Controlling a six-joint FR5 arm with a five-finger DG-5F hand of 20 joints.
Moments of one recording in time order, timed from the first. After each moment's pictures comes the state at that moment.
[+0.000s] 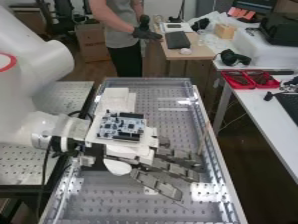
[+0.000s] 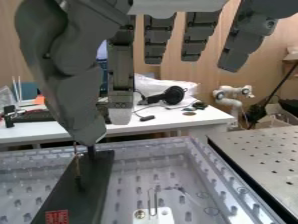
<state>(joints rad) 1.19 -2.07 -1.67 -2.68 -1.84 -0.78</state>
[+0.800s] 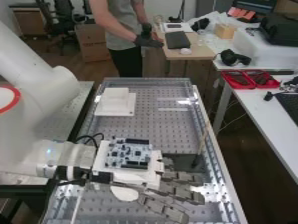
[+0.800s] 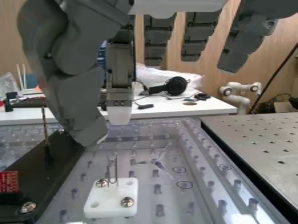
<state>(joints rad) 1.13 -2.19 -1.59 -2.66 -1.95 -0.82</state>
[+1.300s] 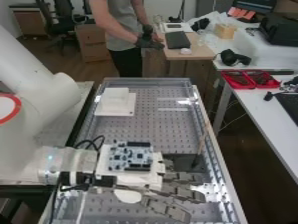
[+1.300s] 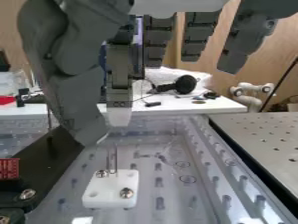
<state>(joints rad) 1.11 -2.23 -1.56 -2.66 -2.01 -0.84</state>
